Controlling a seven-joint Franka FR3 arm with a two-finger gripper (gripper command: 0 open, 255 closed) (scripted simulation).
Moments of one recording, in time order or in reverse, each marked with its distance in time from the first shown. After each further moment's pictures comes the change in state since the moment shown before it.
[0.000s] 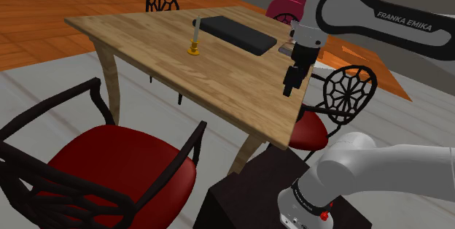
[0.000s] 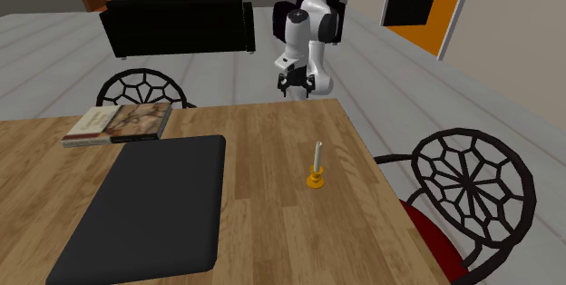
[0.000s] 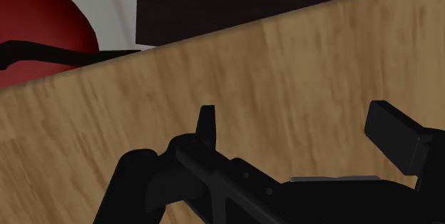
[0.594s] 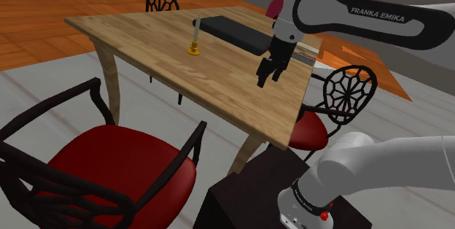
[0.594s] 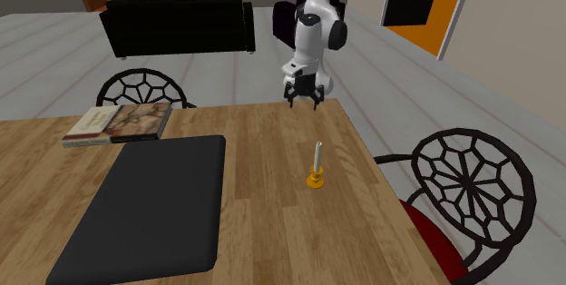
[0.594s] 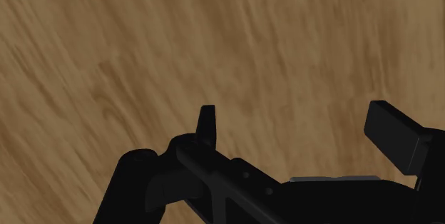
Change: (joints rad) arm 0.005 0.133 0.090 0.048 0.063 0.212 0.153
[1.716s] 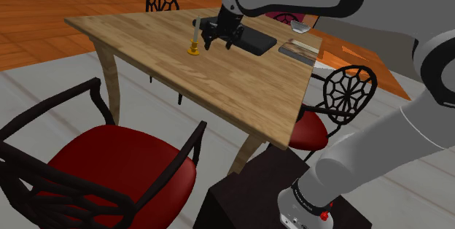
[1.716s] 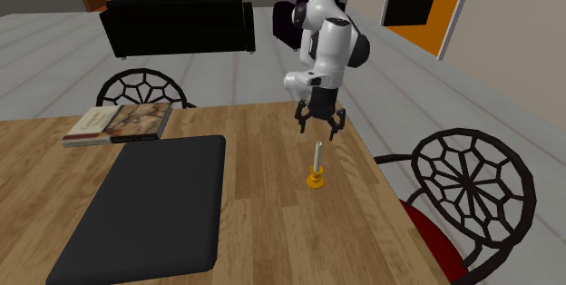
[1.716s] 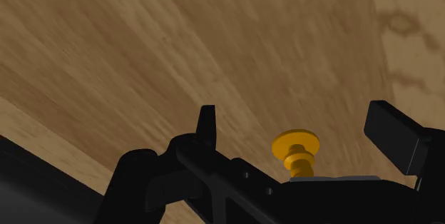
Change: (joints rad) arm -0.053 0.459 0.193 0.392 -0.096 0.367 0.387
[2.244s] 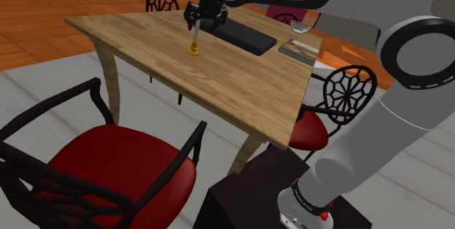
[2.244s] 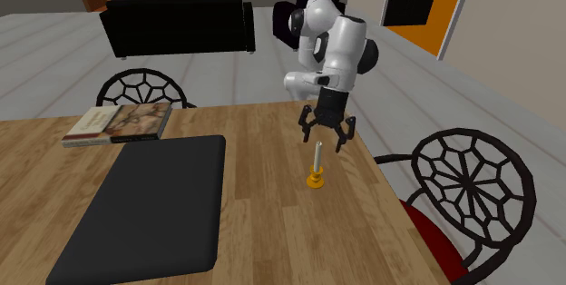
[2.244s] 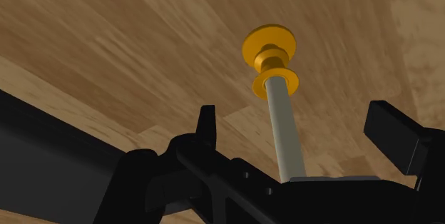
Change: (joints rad) arm -0.005 0.210 0.056 0.258 -0.160 0.052 0.198
